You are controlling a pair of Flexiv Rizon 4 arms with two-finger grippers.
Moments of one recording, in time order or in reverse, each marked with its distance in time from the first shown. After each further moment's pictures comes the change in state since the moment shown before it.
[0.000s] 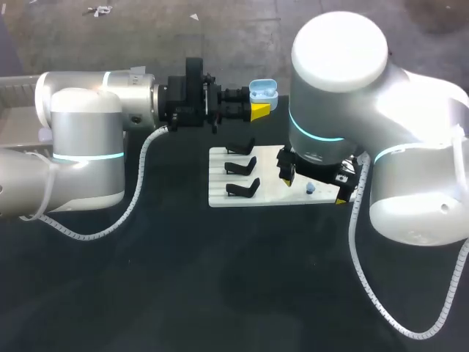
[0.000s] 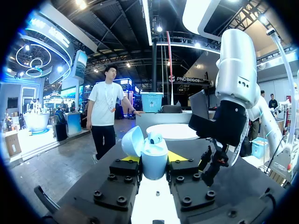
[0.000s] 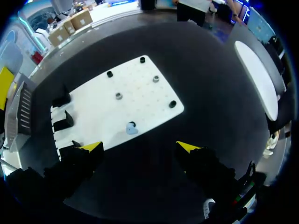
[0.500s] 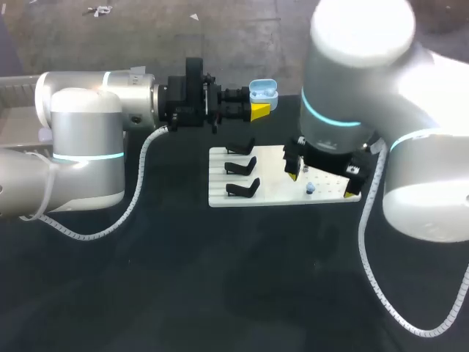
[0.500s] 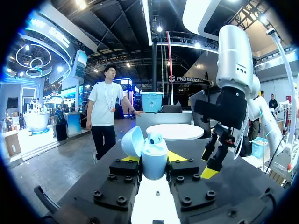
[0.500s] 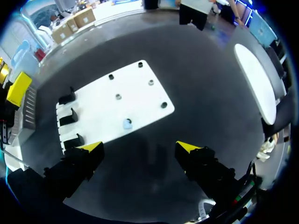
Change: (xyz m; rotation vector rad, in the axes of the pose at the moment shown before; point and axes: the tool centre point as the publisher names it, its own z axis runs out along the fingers) left arm 0.000 0.000 0.000 0.000 0.000 0.000; right arm 0.000 -0.011 -0.028 0.000 0.007 -0.029
